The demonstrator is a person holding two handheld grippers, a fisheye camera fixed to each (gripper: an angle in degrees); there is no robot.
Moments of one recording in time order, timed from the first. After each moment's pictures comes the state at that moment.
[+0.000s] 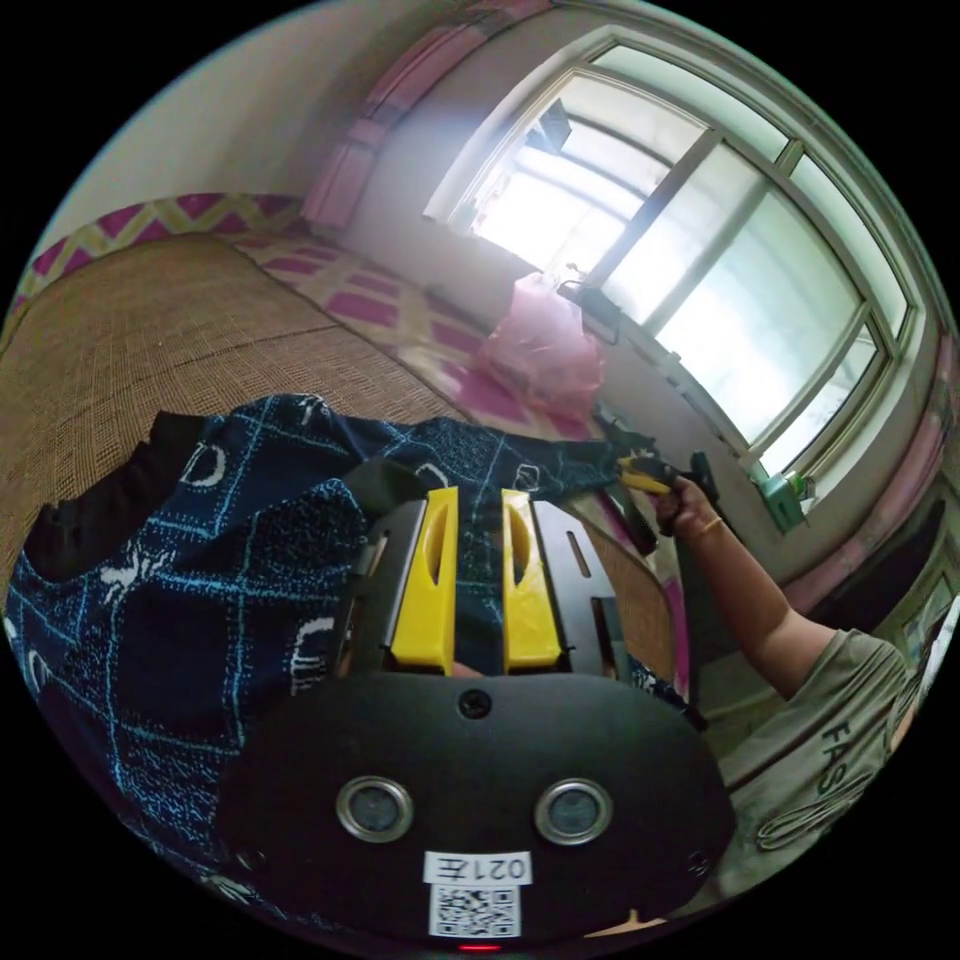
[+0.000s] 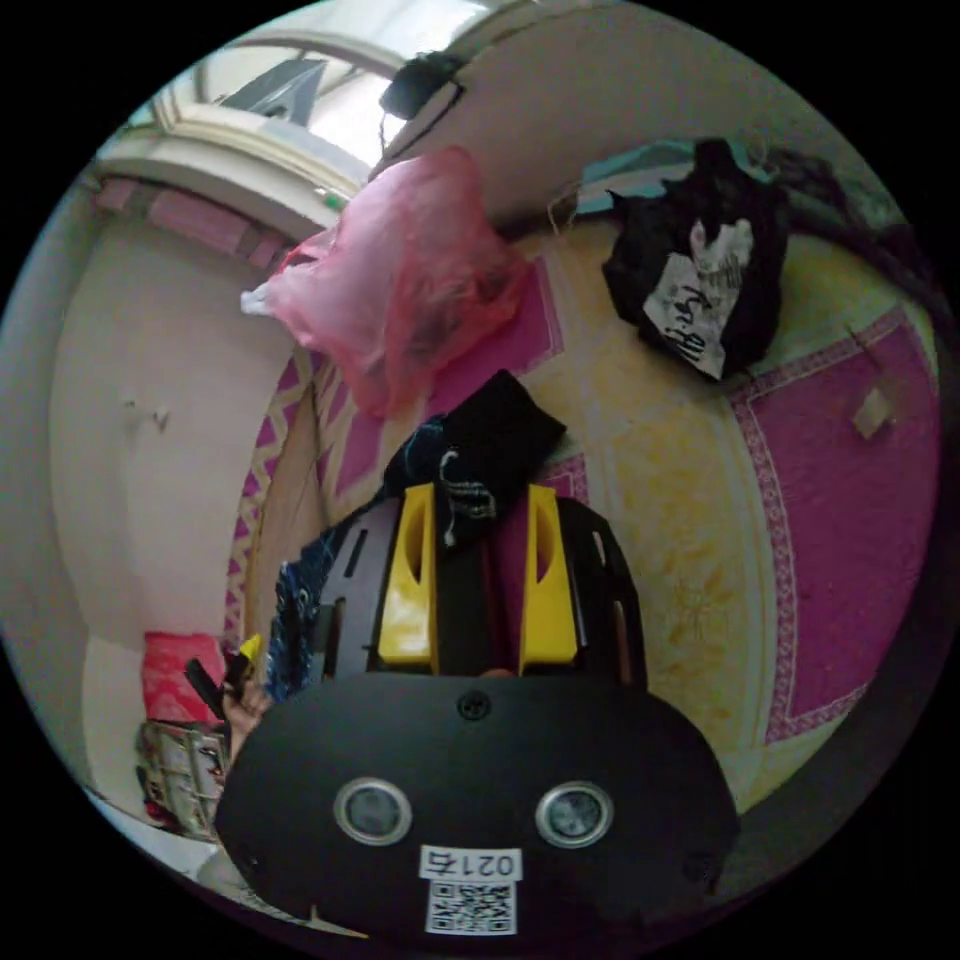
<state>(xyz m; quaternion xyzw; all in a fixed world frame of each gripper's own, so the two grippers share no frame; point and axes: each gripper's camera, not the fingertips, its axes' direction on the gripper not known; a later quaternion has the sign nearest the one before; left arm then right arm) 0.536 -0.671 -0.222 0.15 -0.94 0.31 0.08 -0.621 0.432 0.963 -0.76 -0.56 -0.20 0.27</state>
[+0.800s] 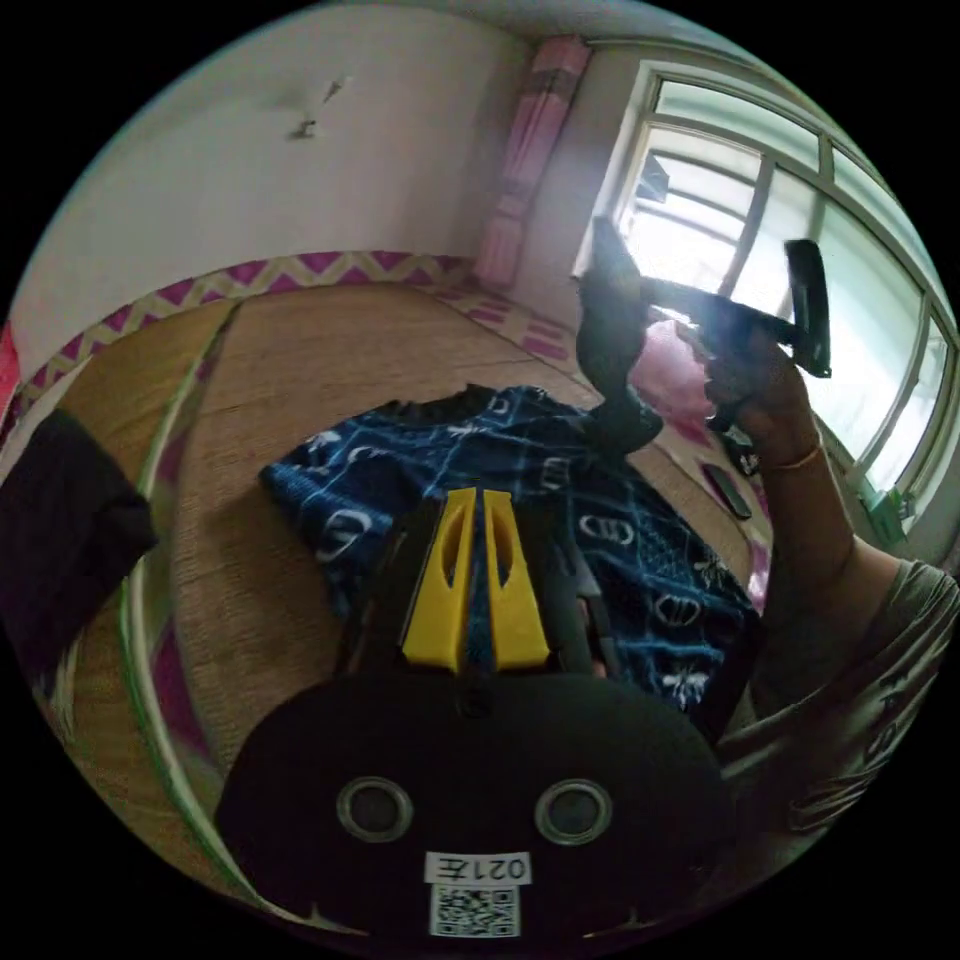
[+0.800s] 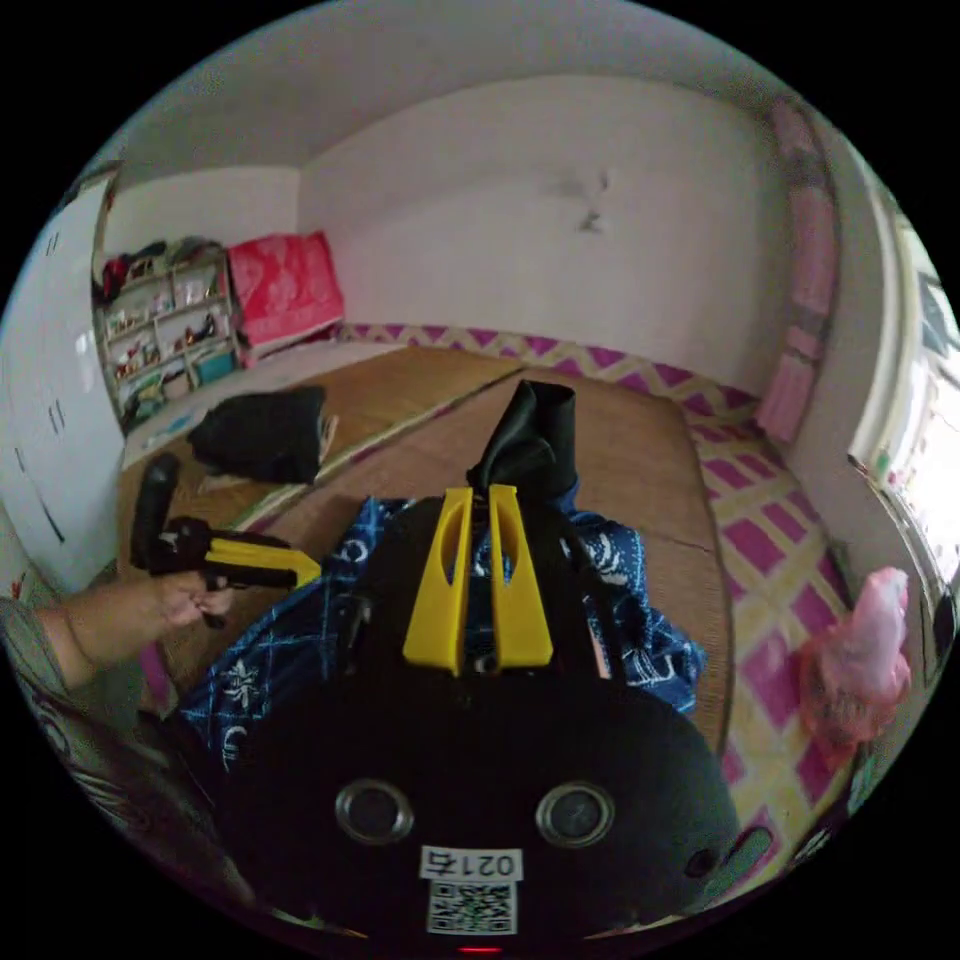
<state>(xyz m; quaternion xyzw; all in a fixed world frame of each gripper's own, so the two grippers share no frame) 0.450 -0.269 0.001 0.29 -0.90 0.29 -0.16 -0.374 -0.062 0.382 -0.26 -0.92 -0.29 -0.01</state>
